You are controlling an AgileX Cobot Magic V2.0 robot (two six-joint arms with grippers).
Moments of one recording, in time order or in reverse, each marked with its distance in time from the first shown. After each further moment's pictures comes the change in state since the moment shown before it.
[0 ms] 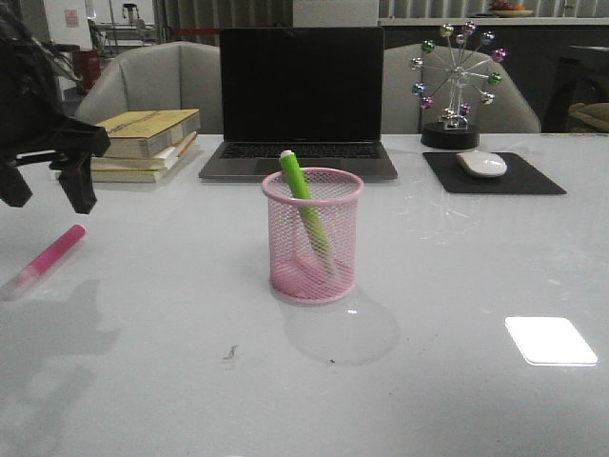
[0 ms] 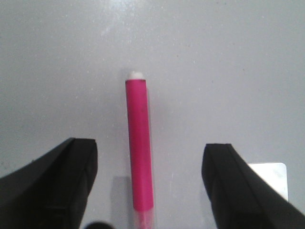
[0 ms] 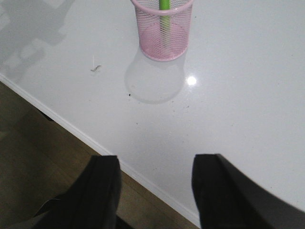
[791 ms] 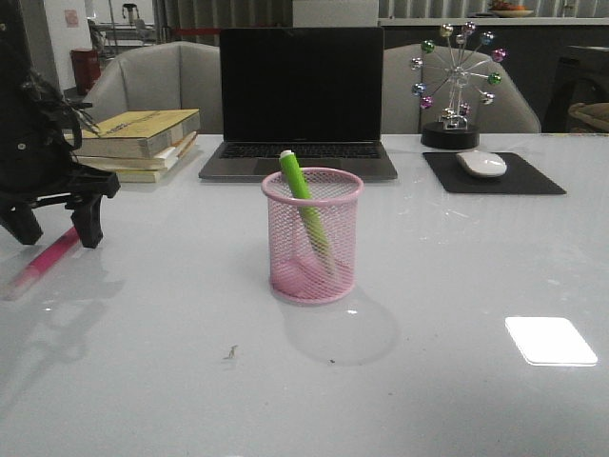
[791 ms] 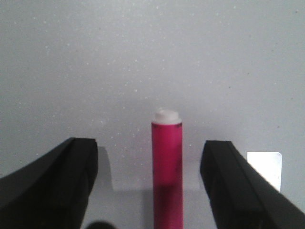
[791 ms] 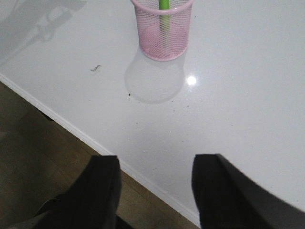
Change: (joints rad) left arm 0.046 0.202 -0.148 -0.011 0.037 0.000; right arm 0.000 0.000 0.000 0.000 0.001 0.000
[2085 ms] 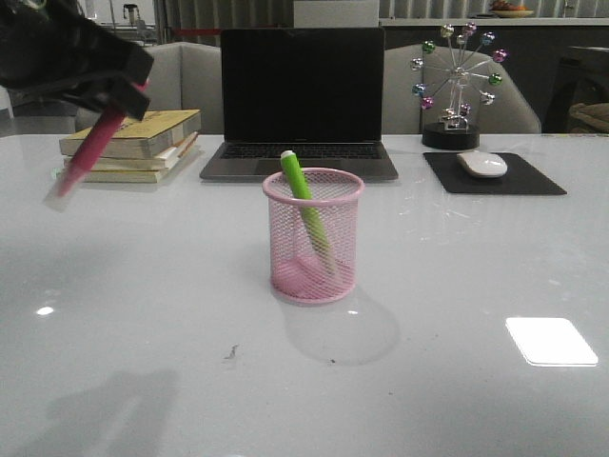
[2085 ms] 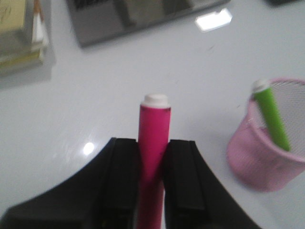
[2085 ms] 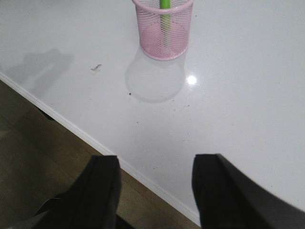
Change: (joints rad) left arm -0.326 -0.711 0.695 0.000 -0.708 0.051; right arm 0.000 0.000 0.000 0.000 0.004 0.000
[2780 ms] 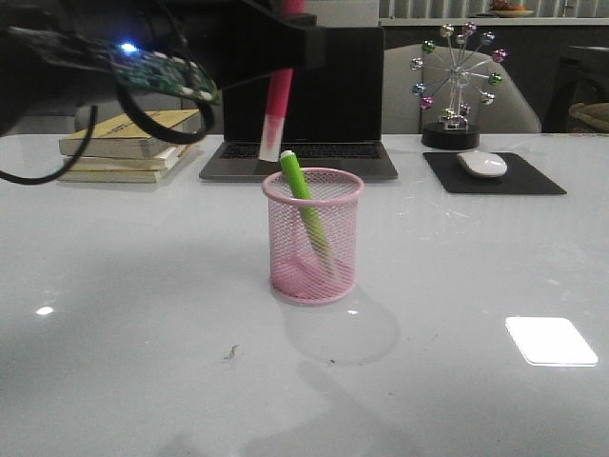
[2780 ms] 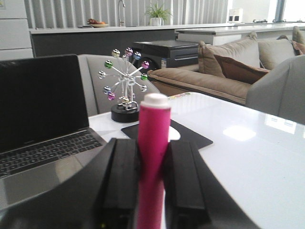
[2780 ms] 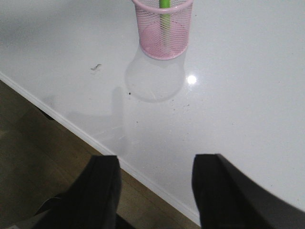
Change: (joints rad) left arm -0.250 0.288 0.060 0.000 -0.922 -0.045; right arm 0.000 0.000 0.000 0.000 0.000 0.001
